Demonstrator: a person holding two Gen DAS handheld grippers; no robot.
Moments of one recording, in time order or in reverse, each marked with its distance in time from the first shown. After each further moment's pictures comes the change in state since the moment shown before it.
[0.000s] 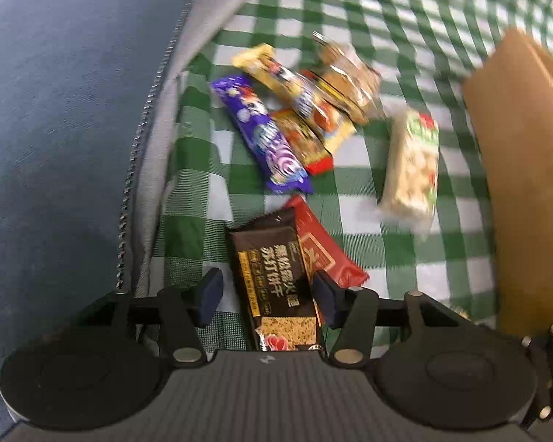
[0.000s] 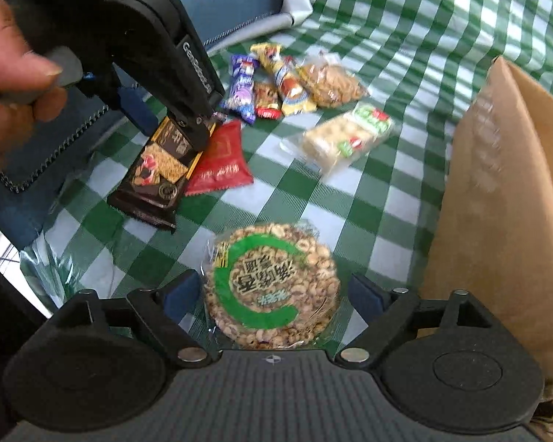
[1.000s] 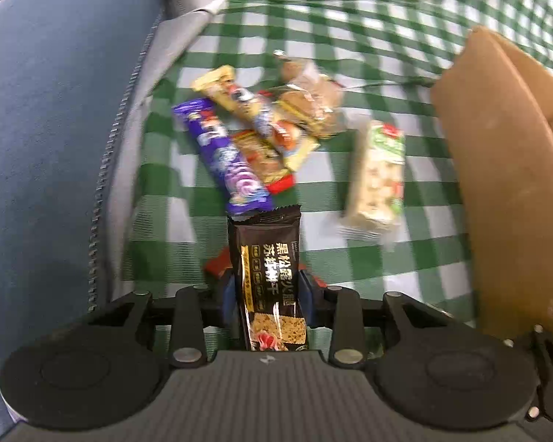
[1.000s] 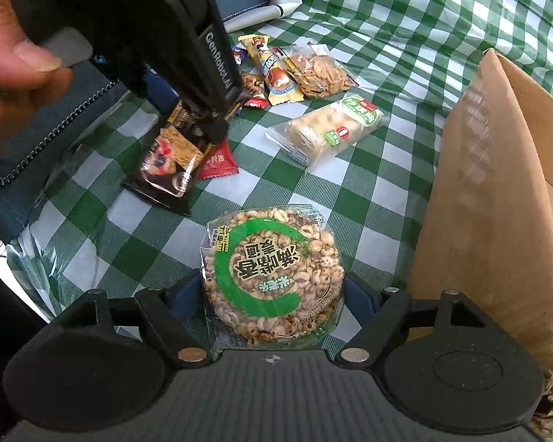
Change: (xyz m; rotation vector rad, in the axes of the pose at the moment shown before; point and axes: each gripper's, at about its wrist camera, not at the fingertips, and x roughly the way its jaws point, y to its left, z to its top) left arm -0.005 -0.014 -0.001 0.013 -0.060 -0.050; right arm 0.002 -0.002 0.000 0.000 0.015 -0.045
